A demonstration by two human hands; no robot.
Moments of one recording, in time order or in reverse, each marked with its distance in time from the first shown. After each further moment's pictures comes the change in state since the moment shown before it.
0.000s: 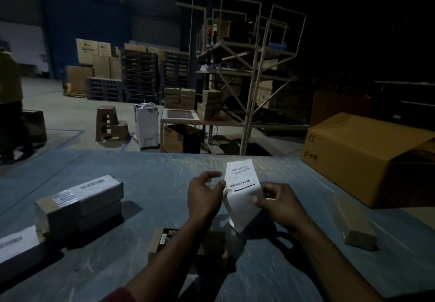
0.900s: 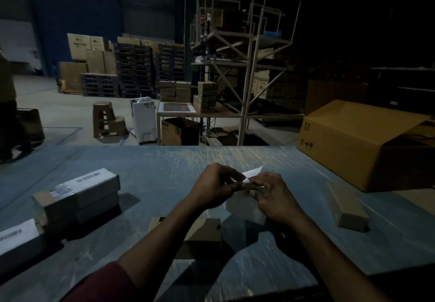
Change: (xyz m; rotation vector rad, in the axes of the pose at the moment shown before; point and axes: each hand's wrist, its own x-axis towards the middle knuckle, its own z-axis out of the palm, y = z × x) left_hand 0.001 0.020 0.000 0.369 -0.507 0.514; right_hand -0.016 0.004 0.001 -0.439 0.016 -0.184
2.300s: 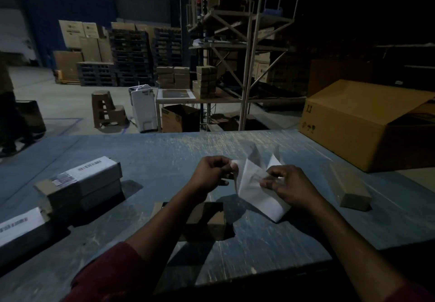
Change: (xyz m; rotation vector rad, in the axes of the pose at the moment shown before) left_hand -0.008 -0.023 0.015 -0.668 -0.012 -0.439; right_hand -0.012 0.038 -0.015 0.068 -0.032 0.060
